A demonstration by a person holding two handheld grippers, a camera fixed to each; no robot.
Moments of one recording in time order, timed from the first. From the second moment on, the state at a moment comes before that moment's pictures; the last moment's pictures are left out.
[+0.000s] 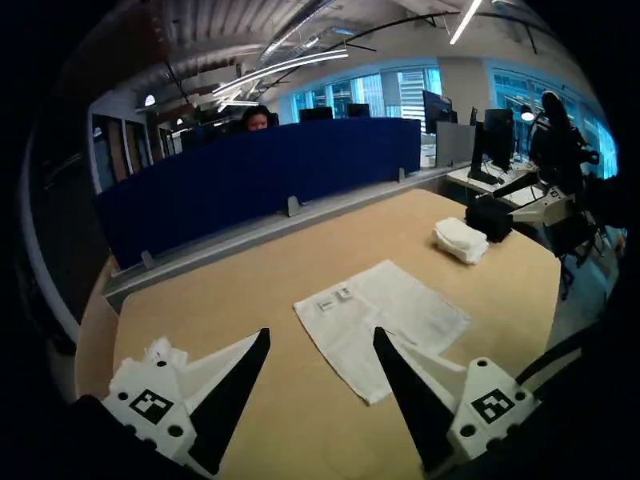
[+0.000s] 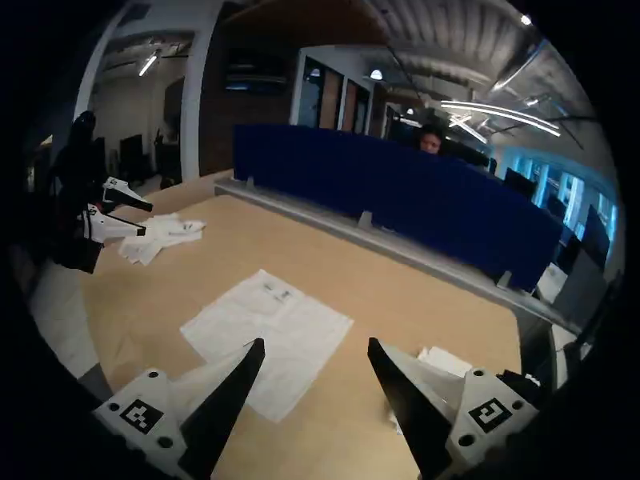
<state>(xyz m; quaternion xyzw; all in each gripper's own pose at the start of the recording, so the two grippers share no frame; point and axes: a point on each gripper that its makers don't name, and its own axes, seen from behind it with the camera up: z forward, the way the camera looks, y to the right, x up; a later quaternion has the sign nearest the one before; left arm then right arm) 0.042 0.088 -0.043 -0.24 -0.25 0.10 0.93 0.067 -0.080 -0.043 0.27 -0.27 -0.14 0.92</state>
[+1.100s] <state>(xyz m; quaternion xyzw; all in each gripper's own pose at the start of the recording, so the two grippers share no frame) -0.144 0.121 -0.079 -0.32 -0.36 0.14 0.86 -0.122 -0.082 -0.085 0.30 -0.39 -0.15 0.86</state>
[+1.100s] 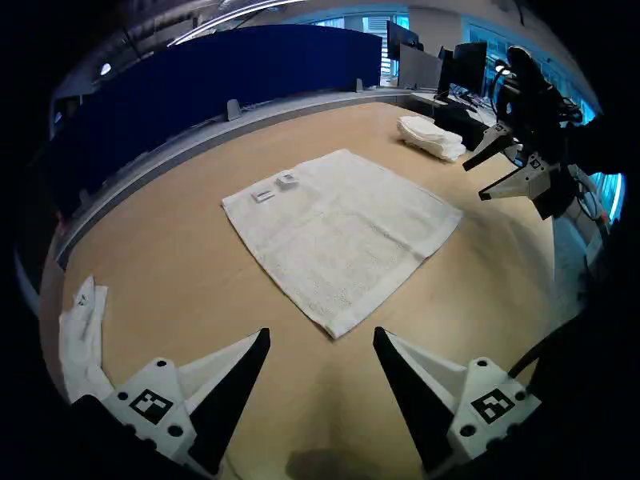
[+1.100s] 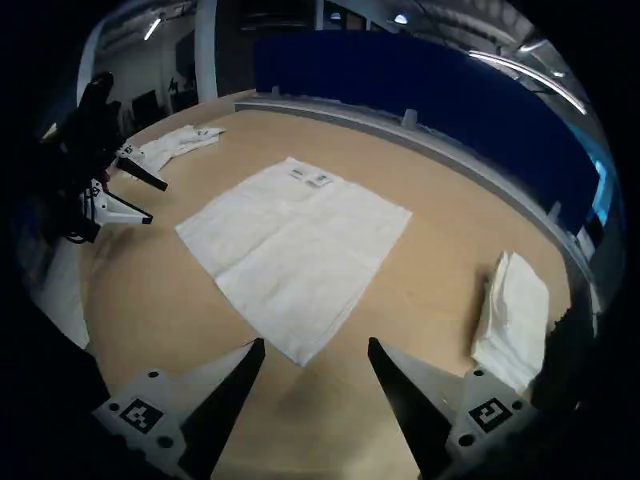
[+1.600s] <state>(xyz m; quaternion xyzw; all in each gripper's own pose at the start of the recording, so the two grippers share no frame) -0.178 0.129 -0.069 -0.33 -0.38 0.13 0.86 -0.154 -0.089 -0.089 0.29 -0.40 -0.15 0.85</state>
